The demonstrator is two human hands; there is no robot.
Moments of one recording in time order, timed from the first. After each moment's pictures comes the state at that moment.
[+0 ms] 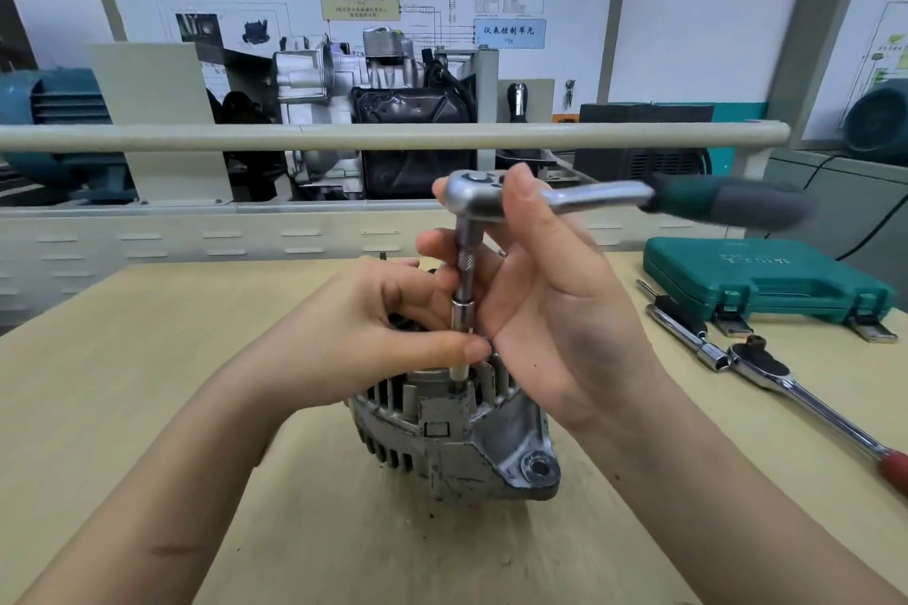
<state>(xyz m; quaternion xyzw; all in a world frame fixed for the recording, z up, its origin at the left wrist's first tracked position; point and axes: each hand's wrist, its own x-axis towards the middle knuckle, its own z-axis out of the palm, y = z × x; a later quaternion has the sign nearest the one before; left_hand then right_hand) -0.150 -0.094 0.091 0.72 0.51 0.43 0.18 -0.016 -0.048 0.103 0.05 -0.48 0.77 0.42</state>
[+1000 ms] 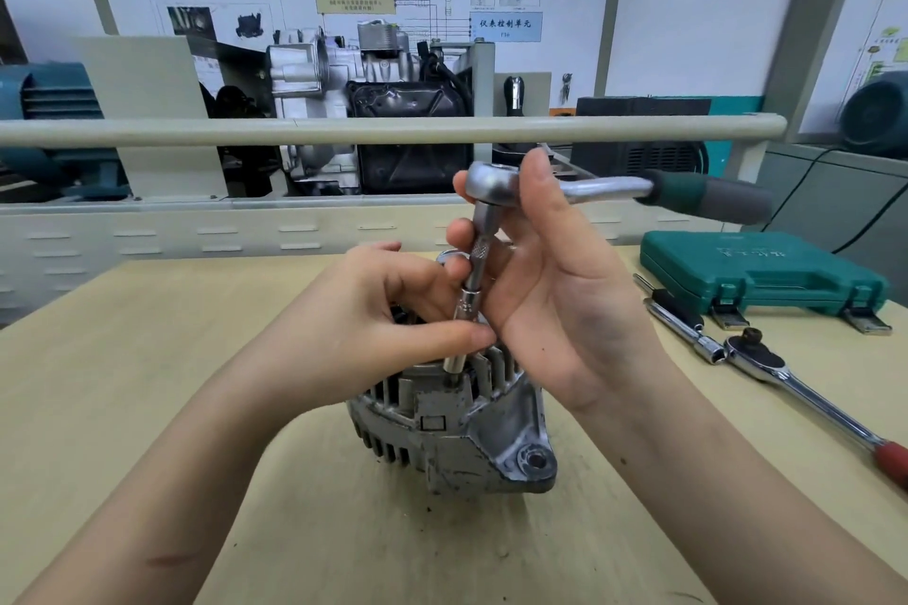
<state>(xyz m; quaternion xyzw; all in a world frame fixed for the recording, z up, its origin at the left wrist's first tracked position) -0.137 -0.099 0.095 0.70 0.56 0.43 0.11 -0.014 -0.040 0.101 0.03 -0.45 0.78 0.43</state>
